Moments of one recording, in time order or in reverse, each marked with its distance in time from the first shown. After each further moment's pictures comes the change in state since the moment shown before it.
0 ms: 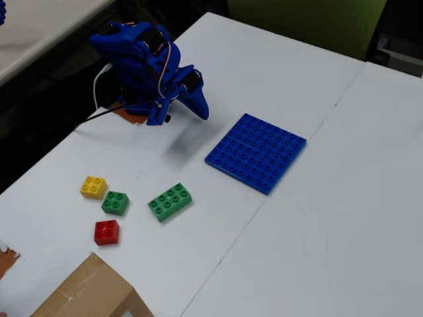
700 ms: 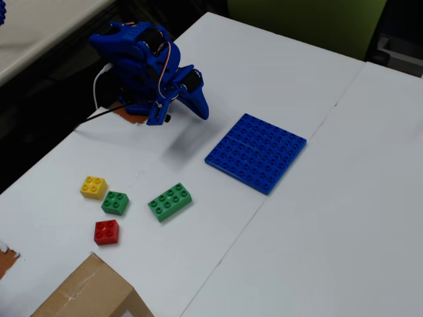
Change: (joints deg) arm 0.0 0.0 0.0 0.0 0.0
